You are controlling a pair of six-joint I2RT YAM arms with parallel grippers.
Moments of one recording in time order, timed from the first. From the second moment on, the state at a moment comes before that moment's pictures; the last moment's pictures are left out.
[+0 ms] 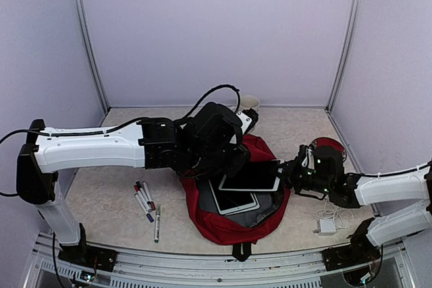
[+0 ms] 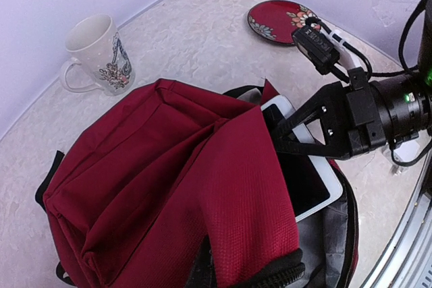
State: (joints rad) left arm -1.23 1.76 1.56 -0.47 -0.39 -0.19; right arm 0.68 1.20 0.36 0.46 -0.14 1.28
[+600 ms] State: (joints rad) left arm -1.15 1.71 1.56 -0.47 -0.36 -0.20; right arm 1.06 1.40 0.68 0.10 0.00 1.10
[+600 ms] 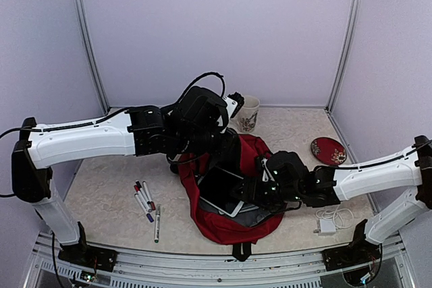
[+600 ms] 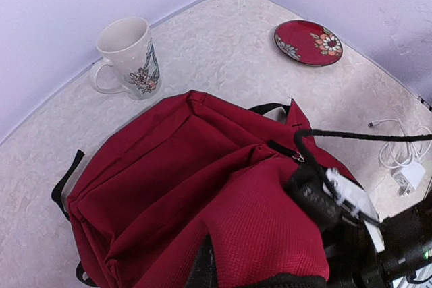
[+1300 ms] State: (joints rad) left arm -1.14 1.69 1.49 -0.46 -0.37 -0.21; right arm 1.16 1.49 0.95 -0.57 0.03 0.59
